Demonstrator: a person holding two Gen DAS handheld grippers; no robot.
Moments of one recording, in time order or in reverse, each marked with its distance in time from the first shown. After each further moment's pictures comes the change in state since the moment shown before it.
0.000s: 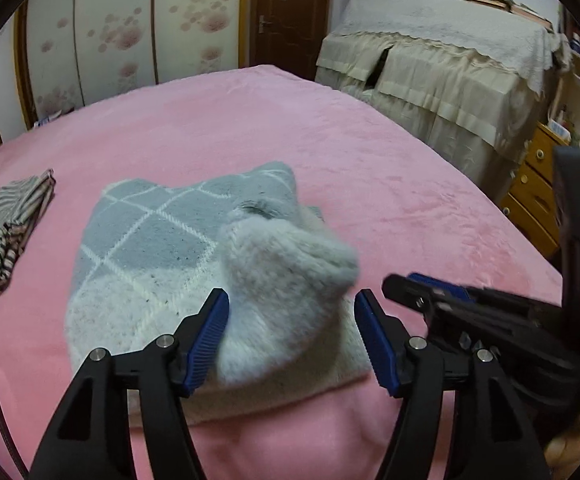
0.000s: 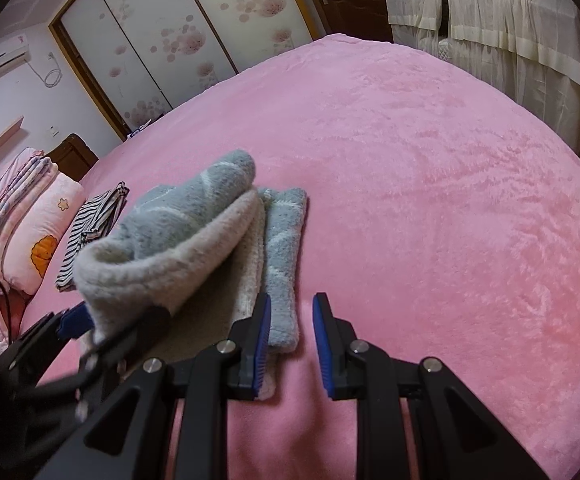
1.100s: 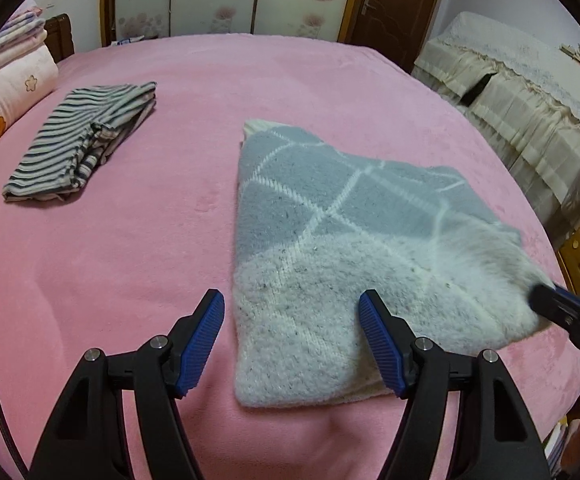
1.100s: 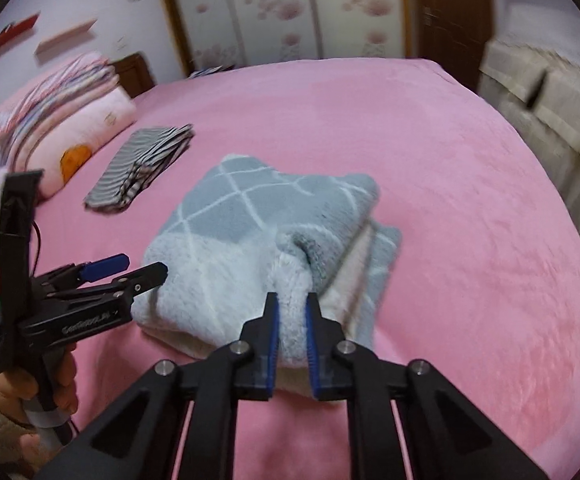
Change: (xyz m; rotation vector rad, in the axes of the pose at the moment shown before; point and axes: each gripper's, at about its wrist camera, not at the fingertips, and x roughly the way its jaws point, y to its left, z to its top) left arm -0.002 0.140 -0.022 -0.319 0.112 0.139; right arm -0.022 0.084 0.011 -0.343 0.068 0.043
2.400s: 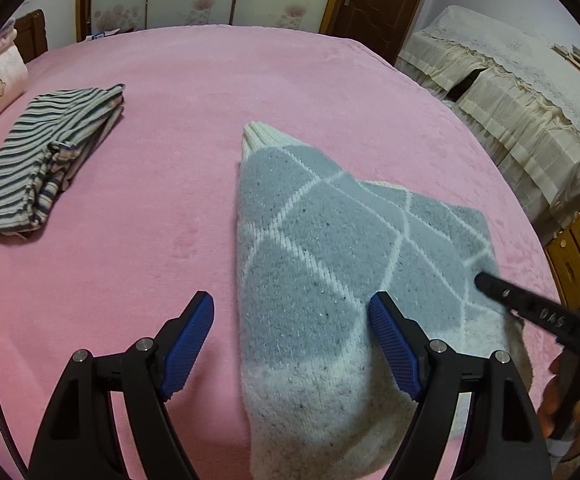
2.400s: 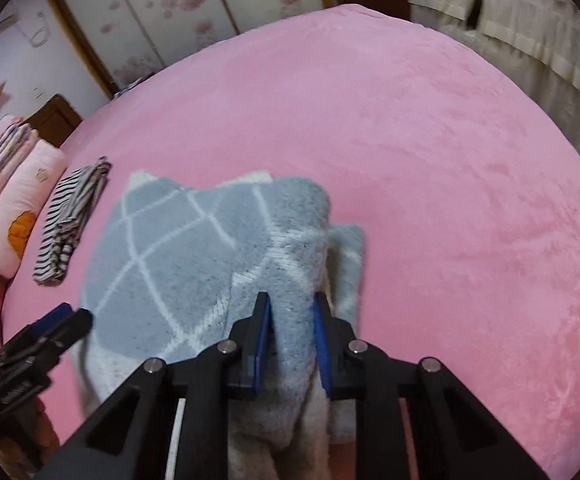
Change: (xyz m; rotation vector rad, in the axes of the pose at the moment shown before) left arm 0.045 0.014 0.052 0.023 0.031 -0.081; right arm 0.095 -0.051 0.036 0.293 0.100 -0.094
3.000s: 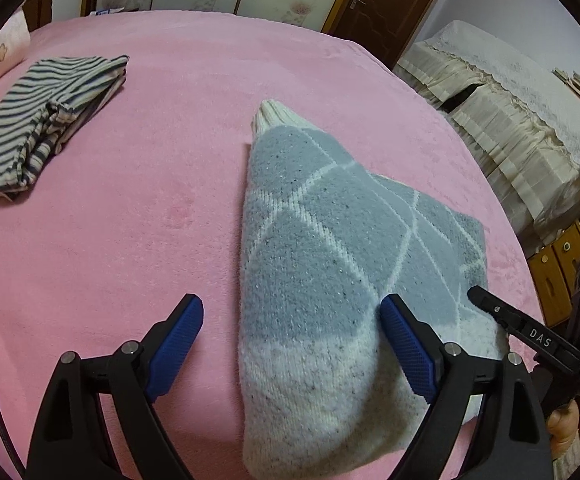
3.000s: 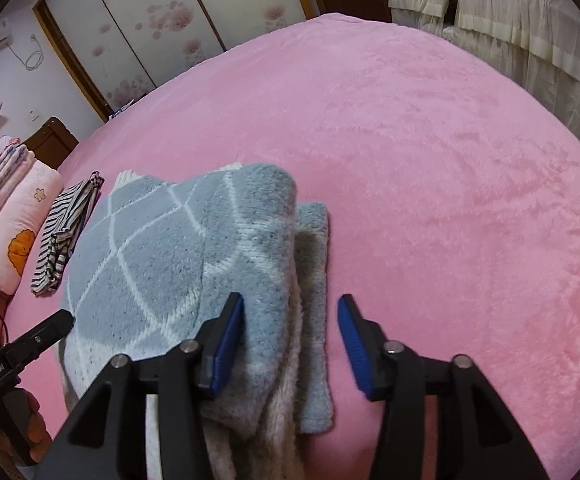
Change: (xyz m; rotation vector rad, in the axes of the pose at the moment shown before) left arm 0.004 0.018 -0.015 -0.073 0.008 -0.069; right arm 0.000 -0.023 -0.027 0.053 -0.069 0.009
